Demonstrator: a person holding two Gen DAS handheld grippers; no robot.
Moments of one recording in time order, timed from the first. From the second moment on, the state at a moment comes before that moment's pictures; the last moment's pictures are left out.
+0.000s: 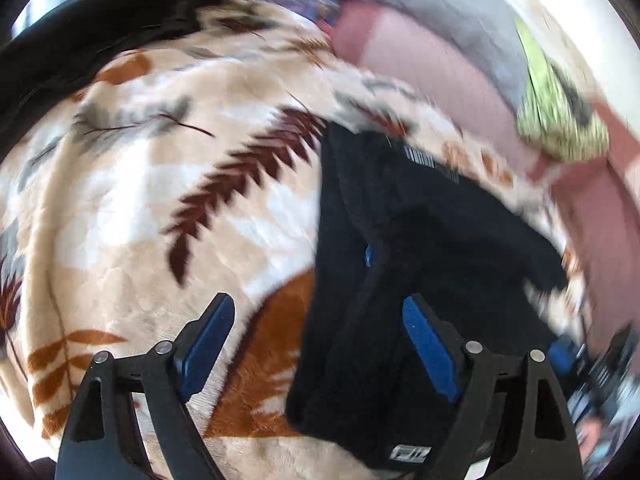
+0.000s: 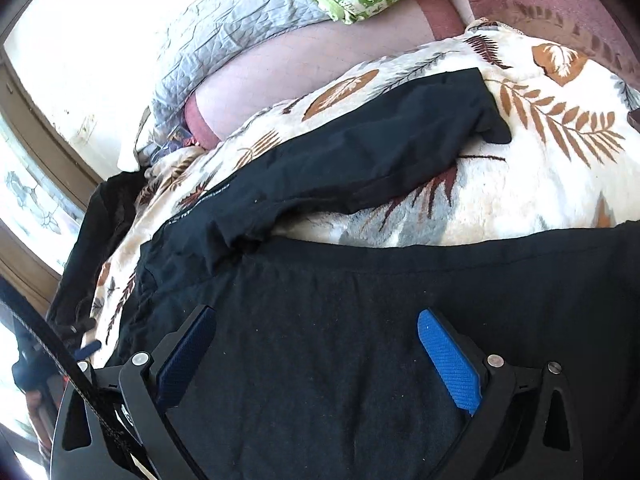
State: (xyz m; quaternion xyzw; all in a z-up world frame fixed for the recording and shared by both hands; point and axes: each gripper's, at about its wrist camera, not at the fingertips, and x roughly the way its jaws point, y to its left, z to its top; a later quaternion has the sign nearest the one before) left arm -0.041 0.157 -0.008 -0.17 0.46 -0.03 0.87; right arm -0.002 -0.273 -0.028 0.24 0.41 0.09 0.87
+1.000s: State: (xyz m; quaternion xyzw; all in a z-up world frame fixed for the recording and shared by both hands) left arm -0.048 0.121 0.031 -0.10 0.44 0.01 0.89; right arm -0.025 -0.336 0.024 0.20 0.30 -0.02 0.93
